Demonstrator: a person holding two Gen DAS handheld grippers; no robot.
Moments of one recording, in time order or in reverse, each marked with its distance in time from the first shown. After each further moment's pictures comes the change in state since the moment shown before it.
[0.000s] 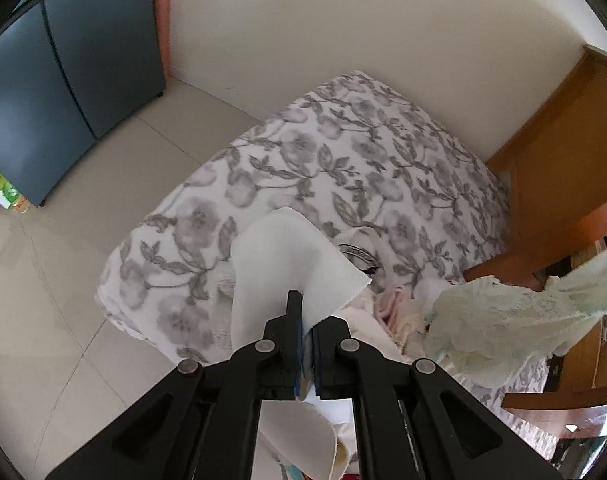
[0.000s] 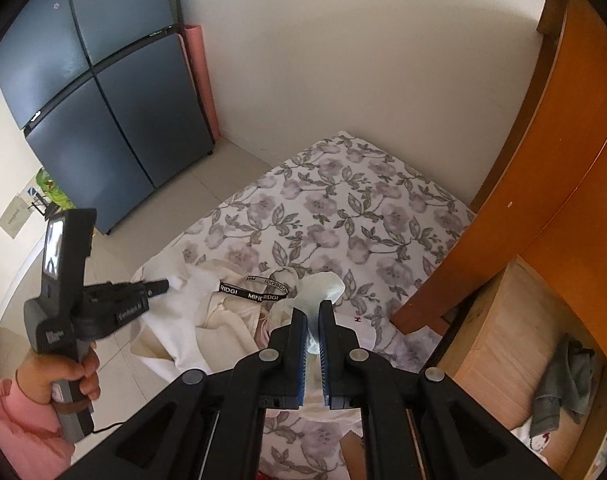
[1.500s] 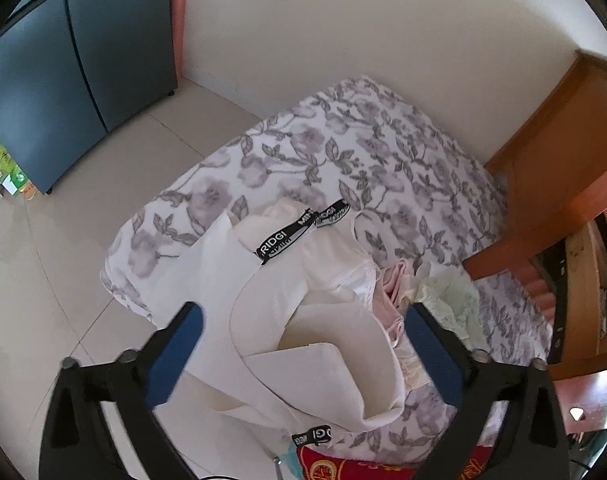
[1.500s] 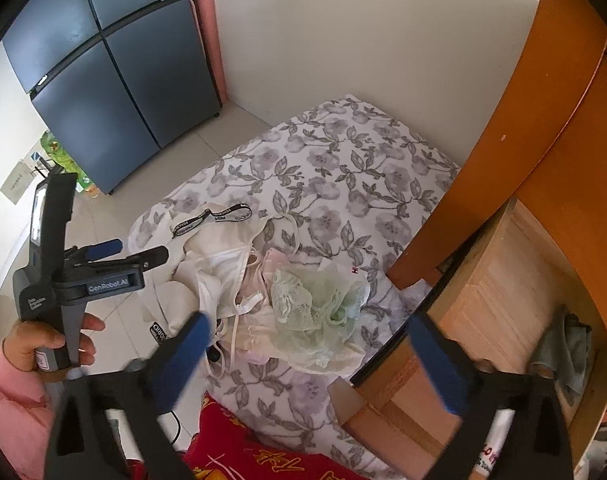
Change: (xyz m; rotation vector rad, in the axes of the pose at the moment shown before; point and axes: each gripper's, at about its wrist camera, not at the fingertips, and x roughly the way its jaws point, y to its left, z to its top) left arm -0.022 0.009 -0.043 -0.038 -0.059 0.013; right arm -0.015 -0.004 -0.037 -0.075 0.117 0.003
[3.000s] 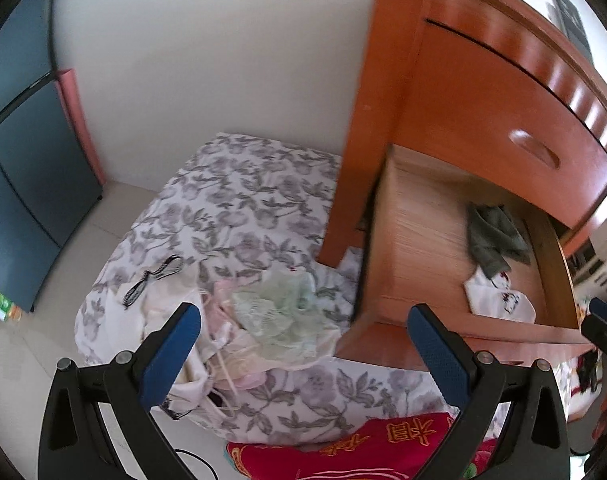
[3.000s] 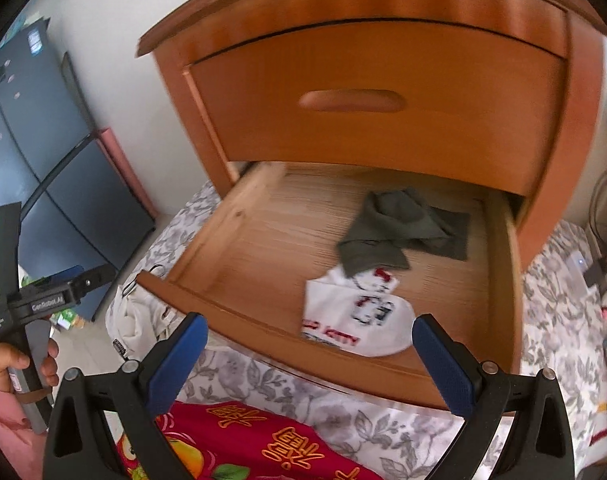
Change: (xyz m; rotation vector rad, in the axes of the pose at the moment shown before) left arm -0.104 -0.217 -0.057 0.408 -0.130 -0.093; right arm -0.132 -0.188 -0.193 0.501 -0.282 -0.089
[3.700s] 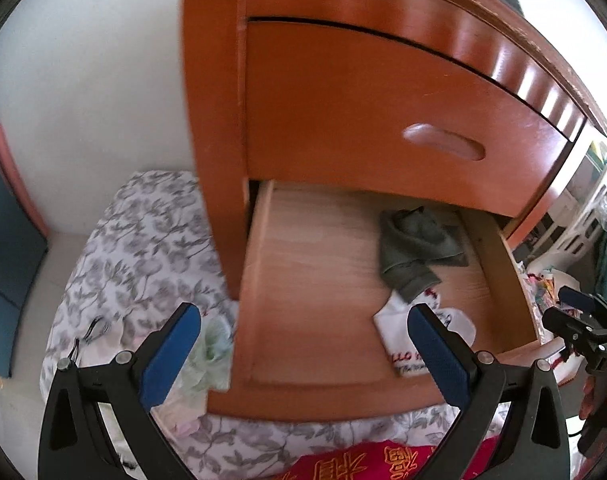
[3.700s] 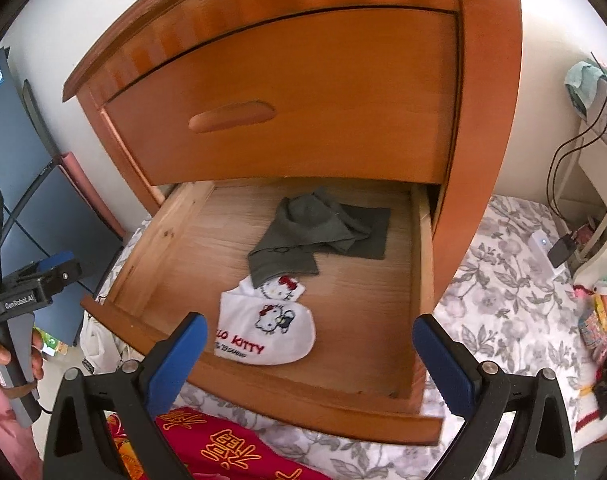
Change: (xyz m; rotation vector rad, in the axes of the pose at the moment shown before) left arm 0.016 -0.096 0.046 0.183 -0.020 -0.175; right arm -0.008 -0.079 0.015 0.076 0.009 -0.086
